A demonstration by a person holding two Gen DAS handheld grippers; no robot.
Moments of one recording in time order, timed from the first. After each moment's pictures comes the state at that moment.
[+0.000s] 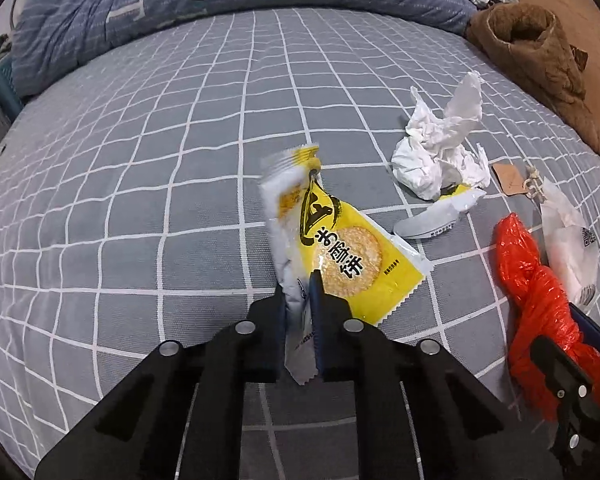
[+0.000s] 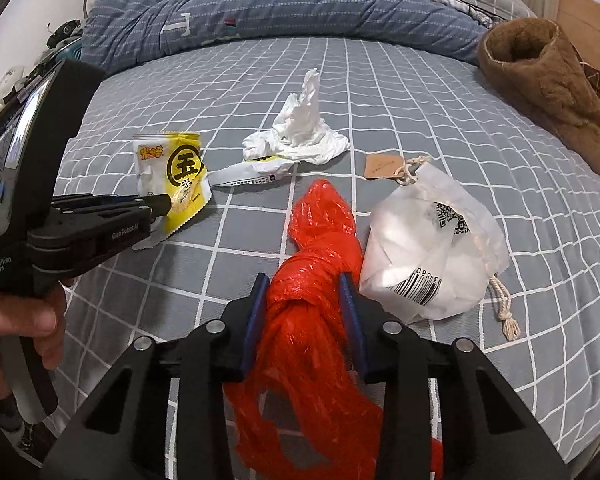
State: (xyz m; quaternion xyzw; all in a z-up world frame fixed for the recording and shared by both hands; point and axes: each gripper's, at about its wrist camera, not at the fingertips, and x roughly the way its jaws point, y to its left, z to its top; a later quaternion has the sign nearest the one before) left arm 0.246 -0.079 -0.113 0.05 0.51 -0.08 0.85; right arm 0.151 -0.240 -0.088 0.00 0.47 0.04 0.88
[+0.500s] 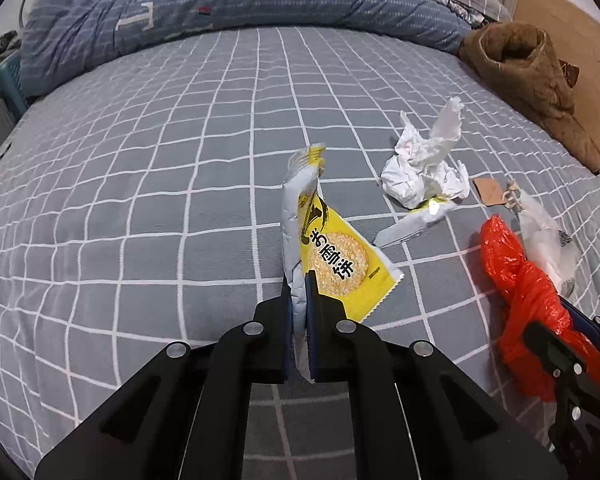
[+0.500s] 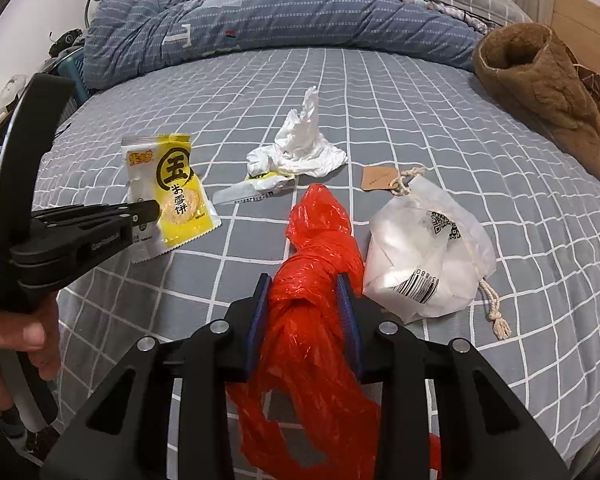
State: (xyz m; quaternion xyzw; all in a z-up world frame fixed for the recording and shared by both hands) left arm 0.229 -0.065 -0.089 0.03 0.49 -0.09 0.87; right arm 0.146 -0.242 -0.074 0.01 0.45 0.04 0.89
